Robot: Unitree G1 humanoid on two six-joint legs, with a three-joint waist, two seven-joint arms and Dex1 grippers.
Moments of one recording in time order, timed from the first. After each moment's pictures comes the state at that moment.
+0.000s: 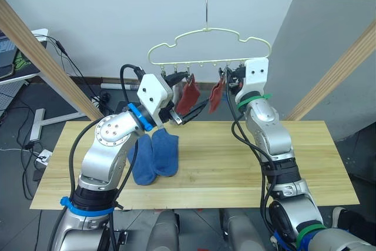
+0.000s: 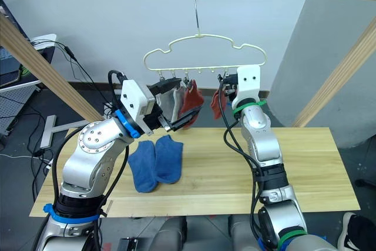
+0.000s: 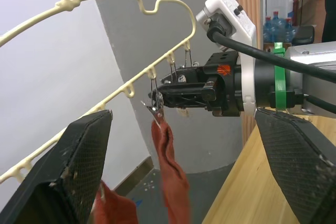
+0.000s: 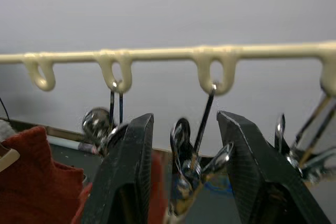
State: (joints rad) left arm -0.44 0.44 -0.03 -0.35 -0.31 0.29 -0.66; right arm -0.67 -0.06 0.01 0.08 0.05 0.34 0.00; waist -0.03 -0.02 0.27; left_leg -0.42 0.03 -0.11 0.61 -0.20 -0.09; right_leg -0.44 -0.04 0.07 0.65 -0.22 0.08
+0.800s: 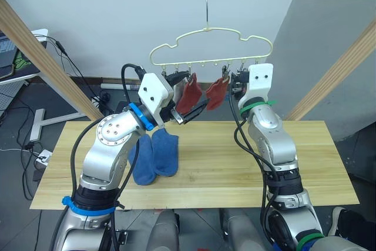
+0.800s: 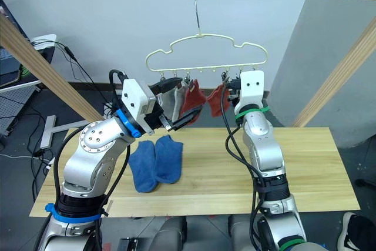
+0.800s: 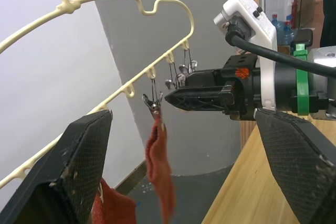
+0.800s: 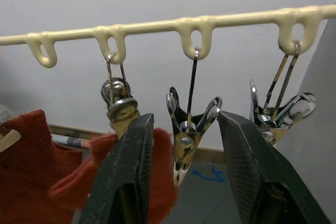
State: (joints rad) left arm -0.45 0.43 -0.03 -0.35 -0.31 0.30 -0.66; right arm -0.61 -0.02 0.02 -0.07 0.02 0.46 -0.04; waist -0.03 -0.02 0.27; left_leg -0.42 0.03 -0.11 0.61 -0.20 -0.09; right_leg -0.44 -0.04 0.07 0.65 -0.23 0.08
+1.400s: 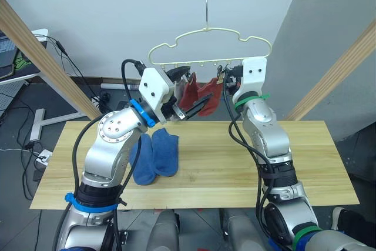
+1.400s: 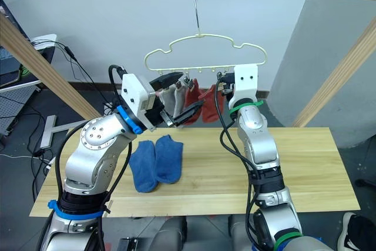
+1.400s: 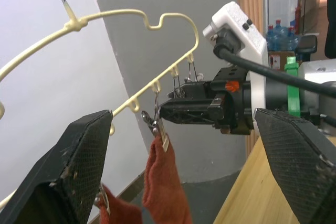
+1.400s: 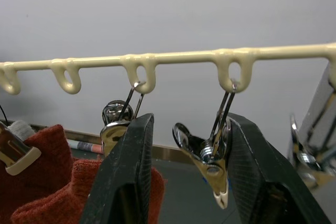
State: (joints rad) left arm -0.48 0.41 -0.03 -0.35 -0.32 0.31 -0.64; right arm -0.68 0.00 0.02 0.01 0.02 0.42 -0.03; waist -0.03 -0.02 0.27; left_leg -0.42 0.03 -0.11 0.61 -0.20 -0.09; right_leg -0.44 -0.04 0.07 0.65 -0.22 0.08
